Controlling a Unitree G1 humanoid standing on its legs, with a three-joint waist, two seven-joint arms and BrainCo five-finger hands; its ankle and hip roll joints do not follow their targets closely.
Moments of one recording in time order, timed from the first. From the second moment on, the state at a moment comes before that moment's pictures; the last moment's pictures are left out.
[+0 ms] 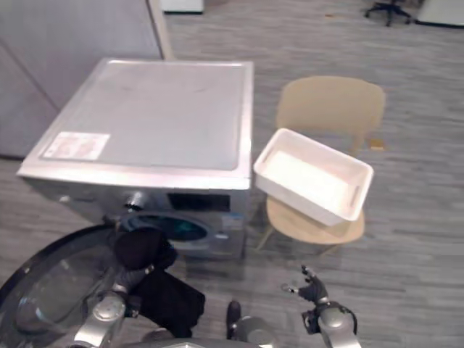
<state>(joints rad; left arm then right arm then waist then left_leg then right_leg) 0.08 0.30 -0.21 0.59 -0.11 -0.05 0.04 0.13 -0.36 0.14 0.68 0.05 -0.04 -0.05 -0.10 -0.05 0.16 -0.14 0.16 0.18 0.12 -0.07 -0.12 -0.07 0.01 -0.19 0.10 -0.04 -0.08</state>
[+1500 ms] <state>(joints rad) -1.60 0.76 -0.81 0.96 -0.02 -0.09 0.46 -0.28 -0.46 0.24 0.29 0.33 -0.24 -0.13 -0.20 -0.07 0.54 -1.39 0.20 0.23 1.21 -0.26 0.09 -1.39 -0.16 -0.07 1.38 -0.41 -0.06</state>
